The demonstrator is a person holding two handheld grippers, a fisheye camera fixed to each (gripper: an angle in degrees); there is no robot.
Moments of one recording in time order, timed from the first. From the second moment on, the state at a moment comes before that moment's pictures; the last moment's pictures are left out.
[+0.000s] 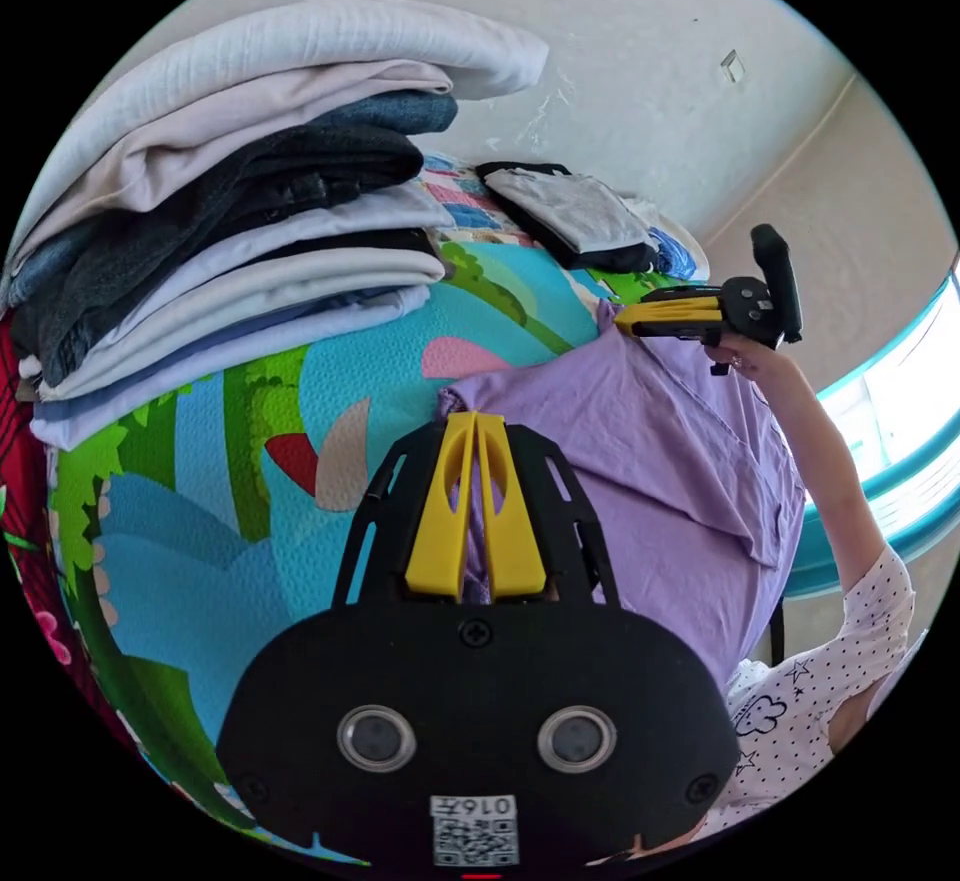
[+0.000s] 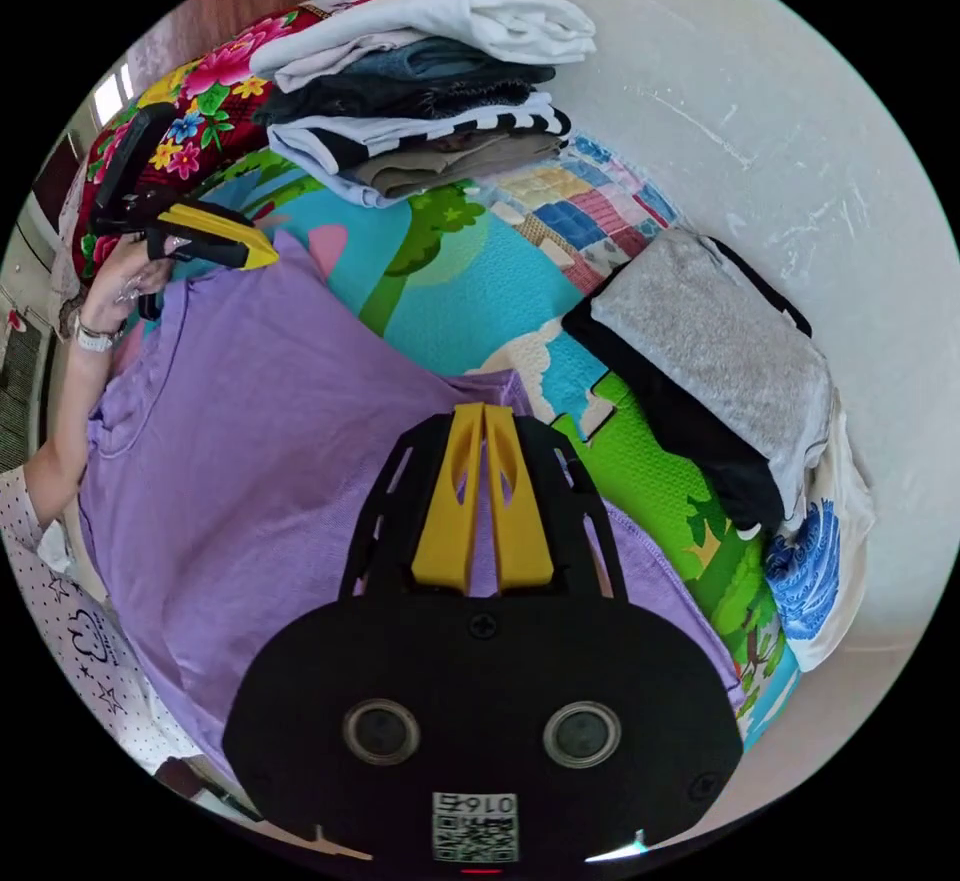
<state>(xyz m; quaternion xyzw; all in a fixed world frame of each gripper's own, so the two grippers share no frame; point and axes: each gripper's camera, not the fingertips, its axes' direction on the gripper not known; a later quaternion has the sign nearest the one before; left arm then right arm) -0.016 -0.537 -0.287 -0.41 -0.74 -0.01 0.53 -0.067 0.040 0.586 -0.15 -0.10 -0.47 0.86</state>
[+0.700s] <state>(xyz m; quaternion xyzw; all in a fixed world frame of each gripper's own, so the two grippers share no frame) 0.270 -0.293 -0.172 -0.40 -0.55 0.18 0.71 0.197 0.418 0.279 0.07 -0.30 -0.35 0.89</state>
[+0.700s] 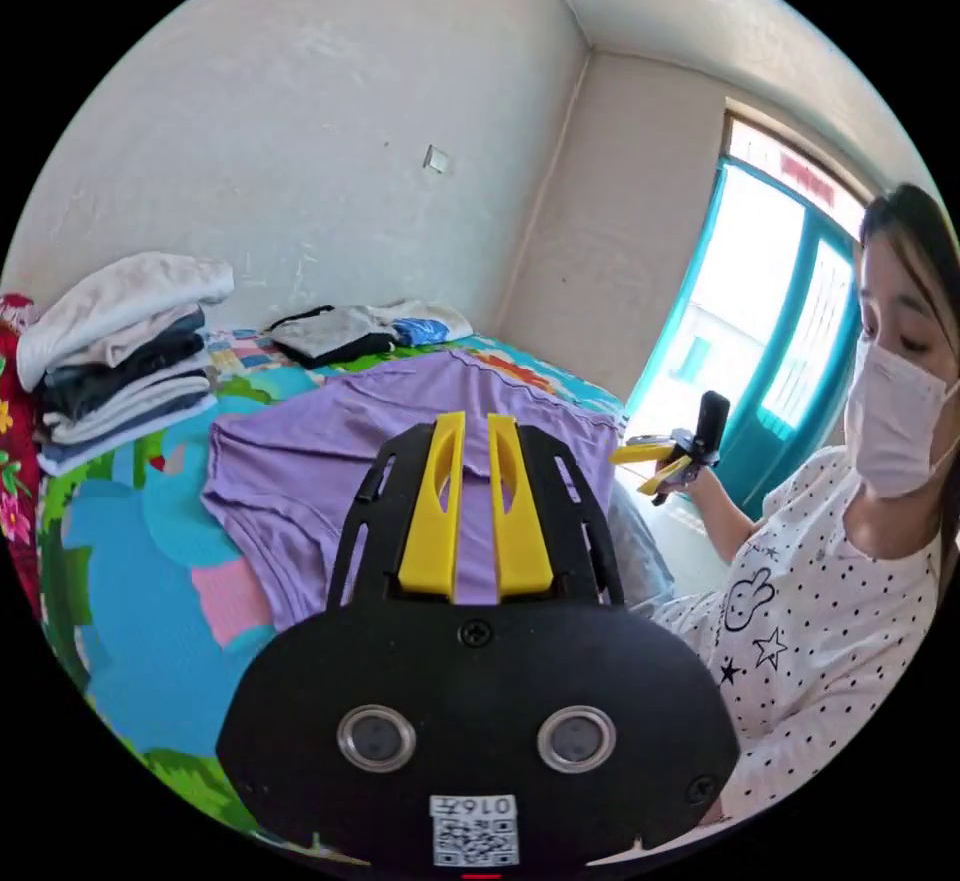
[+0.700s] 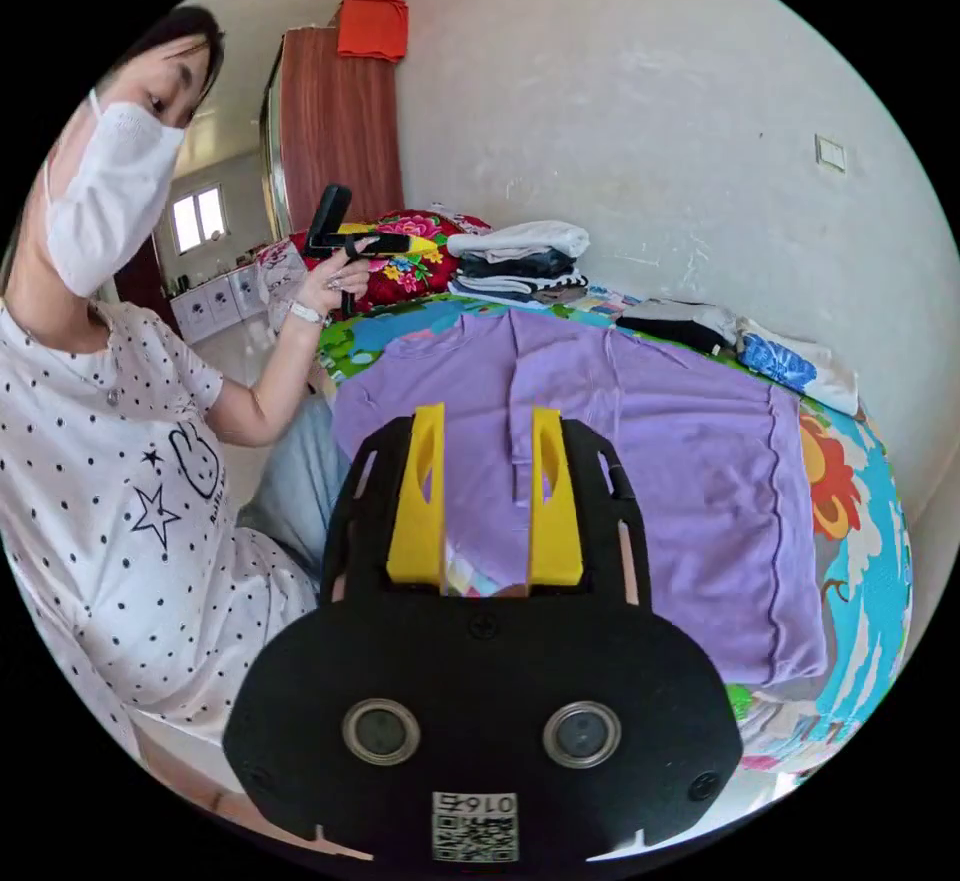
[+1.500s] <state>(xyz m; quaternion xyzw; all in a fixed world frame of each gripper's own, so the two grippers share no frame) 0.353 -0.159 -0.210 -0.43 -0.66 0.05 0.61 0.232 0.422 0.380 -0.10 -0.56 -0.29 0.77</state>
